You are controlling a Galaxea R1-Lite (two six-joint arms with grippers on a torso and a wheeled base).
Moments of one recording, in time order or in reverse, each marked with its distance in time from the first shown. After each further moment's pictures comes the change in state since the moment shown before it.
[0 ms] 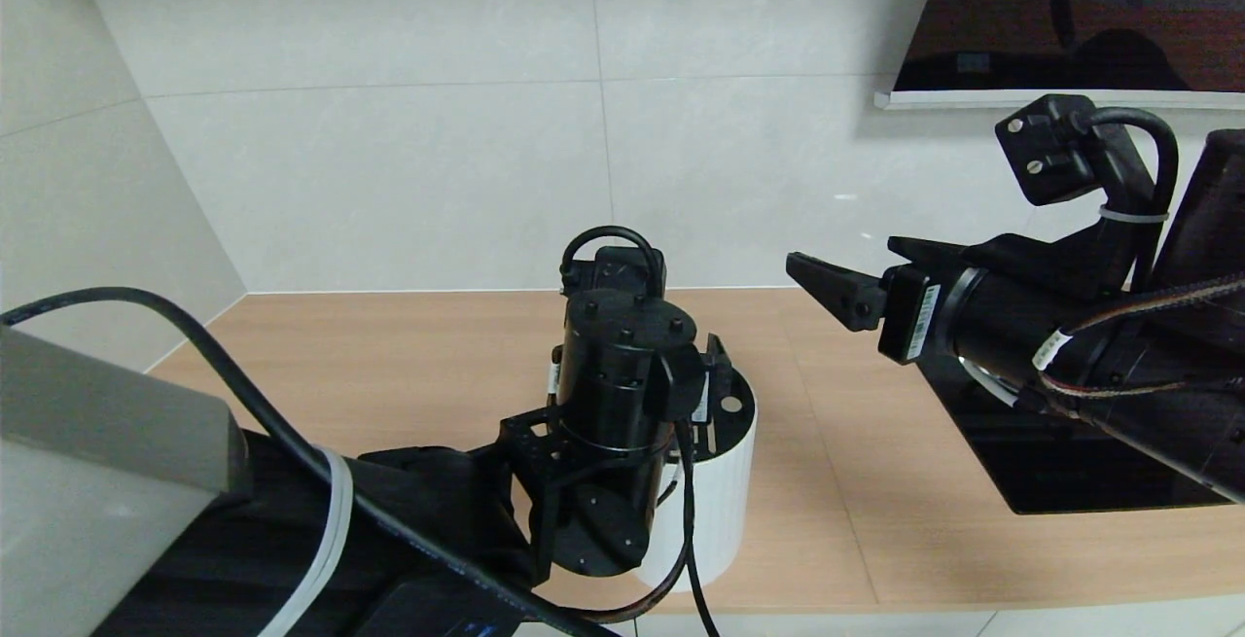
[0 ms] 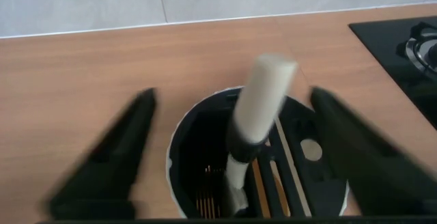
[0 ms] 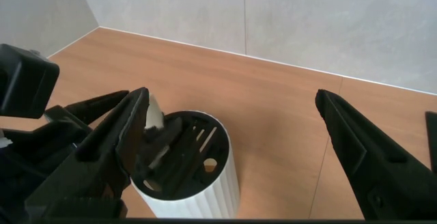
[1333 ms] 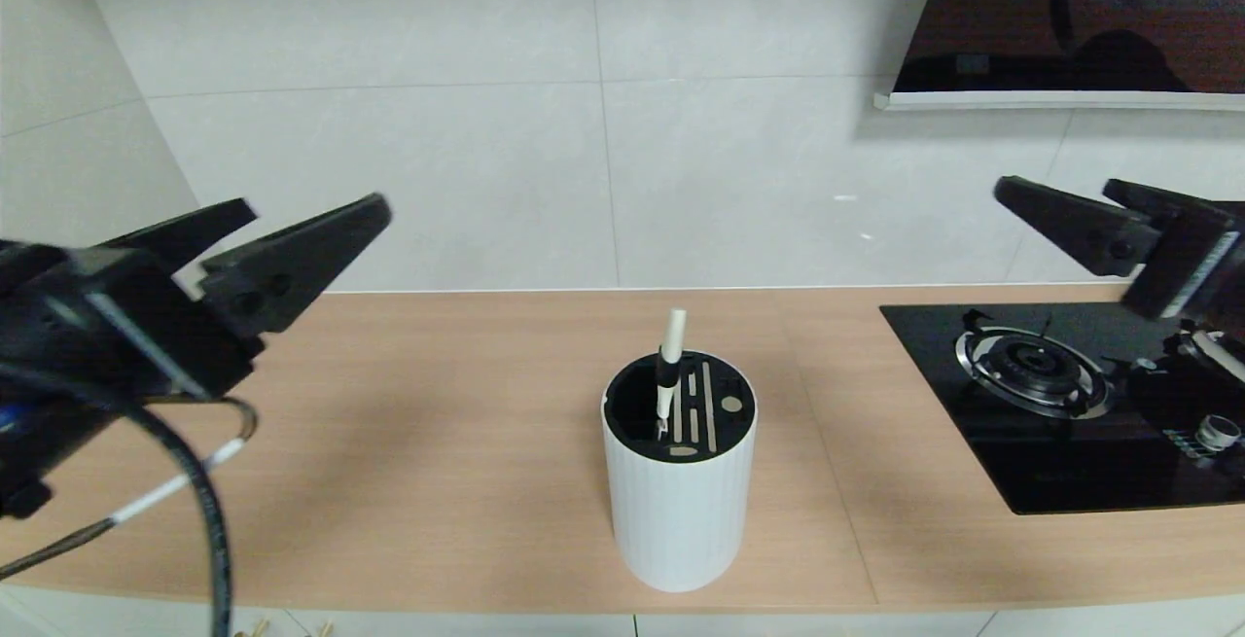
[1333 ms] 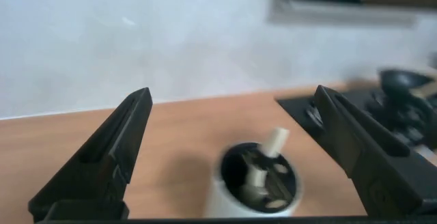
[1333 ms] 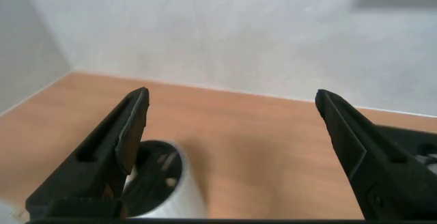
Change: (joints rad) left arm 0.254 -0.866 0.351 0.126 -0.432 0.103; right arm -0.183 -0.308 0.140 0.007 0.009 -0.017
